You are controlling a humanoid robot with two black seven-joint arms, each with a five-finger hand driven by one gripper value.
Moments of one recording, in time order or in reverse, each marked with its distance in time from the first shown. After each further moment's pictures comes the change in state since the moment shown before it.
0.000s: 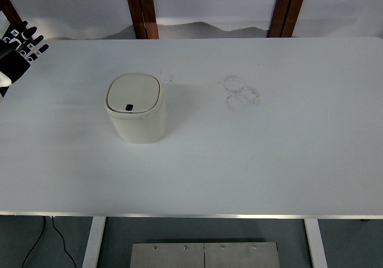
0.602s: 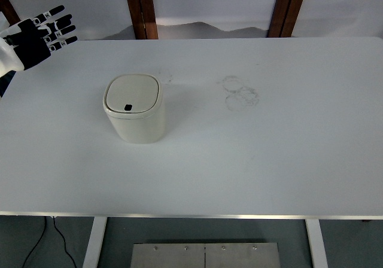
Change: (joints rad) left arm -0.158 0.245 0.245 -0.504 0.069 0.179 0.052; right arm 0.003 0.000 0.000 0.001 0.000 0.000 0.000
